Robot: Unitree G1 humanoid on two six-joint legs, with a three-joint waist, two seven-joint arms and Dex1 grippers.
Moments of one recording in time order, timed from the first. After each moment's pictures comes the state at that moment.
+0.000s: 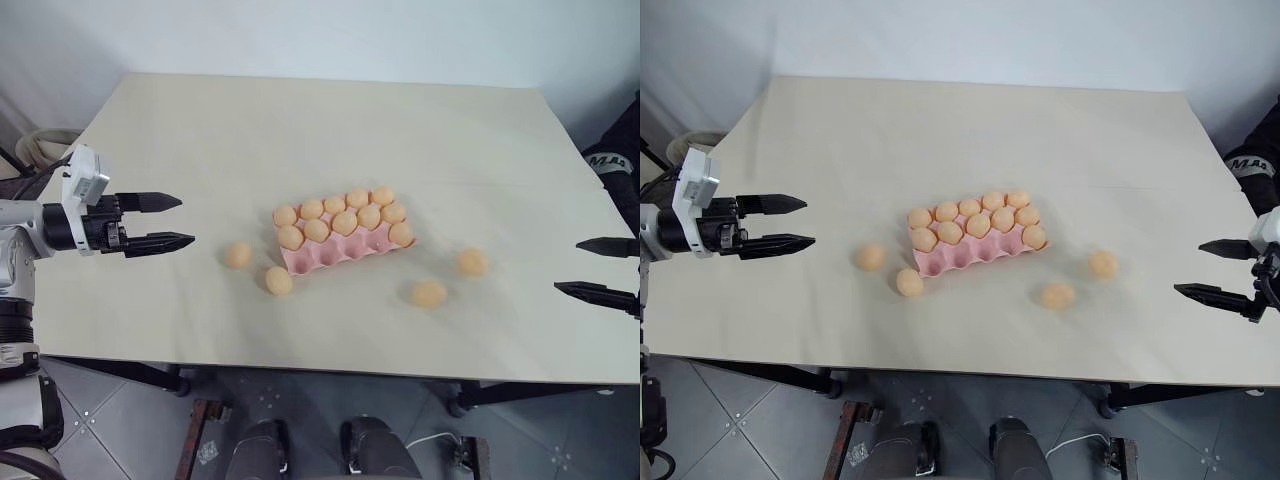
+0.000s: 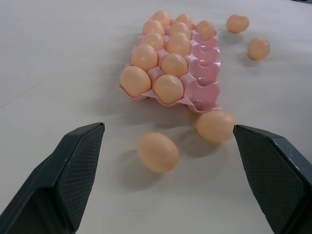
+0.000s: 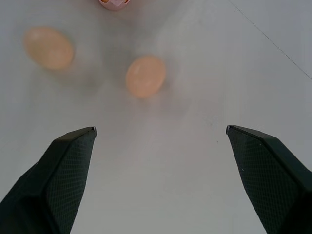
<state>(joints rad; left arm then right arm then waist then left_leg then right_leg) -0.69 0.95 0.18 0.47 -0.38 0.37 -1.39 -0.19 -1.19 -0.40 0.30 0.39 0.25 1.34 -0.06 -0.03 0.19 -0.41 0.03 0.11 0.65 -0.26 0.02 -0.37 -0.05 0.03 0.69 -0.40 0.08</state>
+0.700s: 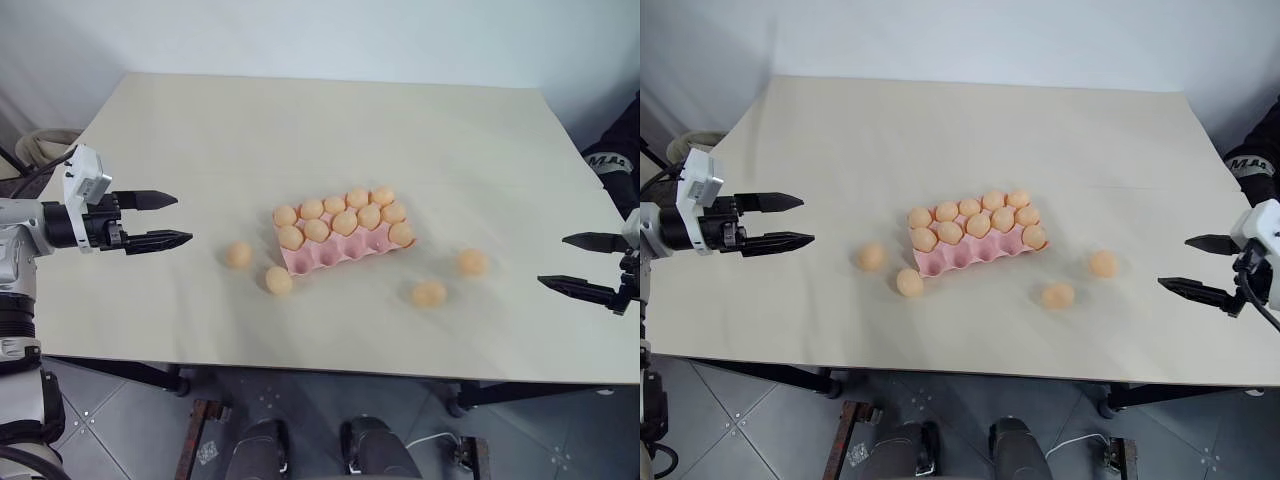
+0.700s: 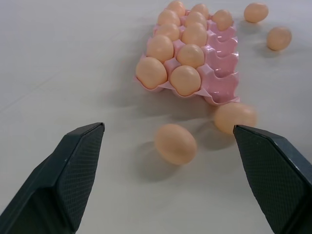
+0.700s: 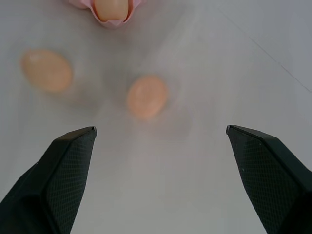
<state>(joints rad) -0.72 0.95 0.16 0.52 -0.34 0.32 -1.37 -0.16 -1.14 -0.40 0.14 0.43 0.36 1.21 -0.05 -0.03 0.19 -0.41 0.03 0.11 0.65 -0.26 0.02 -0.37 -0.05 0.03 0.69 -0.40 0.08</state>
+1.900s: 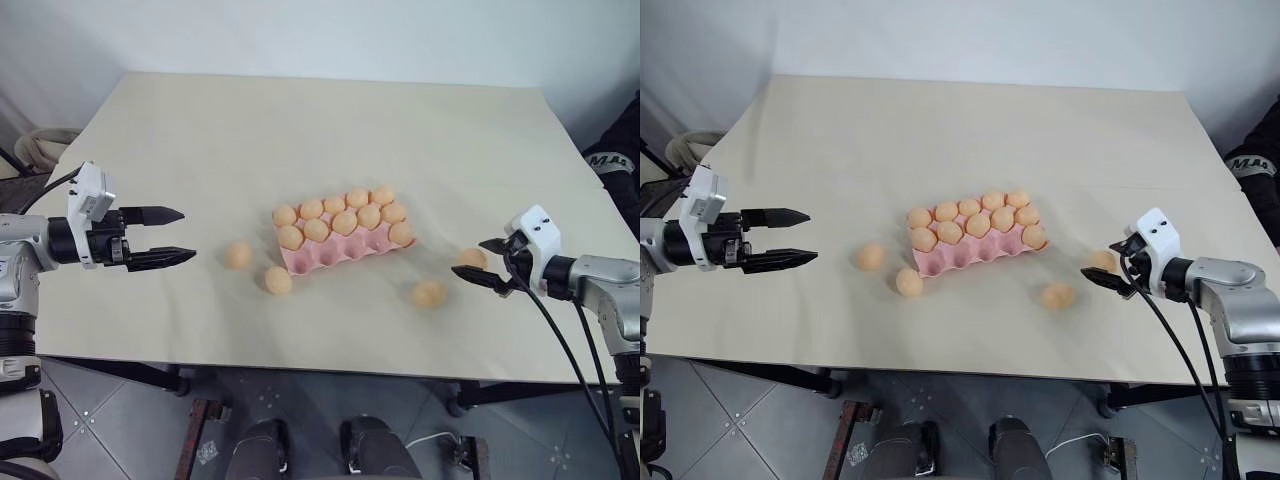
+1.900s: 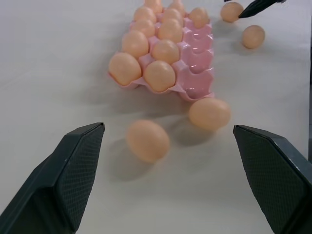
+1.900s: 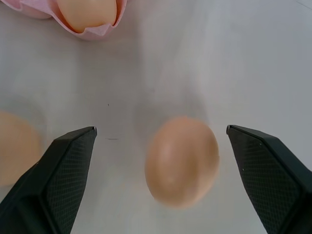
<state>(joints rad) -0.62 0.95 0.19 0.40 -0.41 0.36 -1.39 -0.42 -0.86 -0.09 0.15 0.32 0.55 0.89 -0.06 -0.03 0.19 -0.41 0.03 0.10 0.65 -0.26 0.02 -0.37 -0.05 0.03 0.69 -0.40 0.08</state>
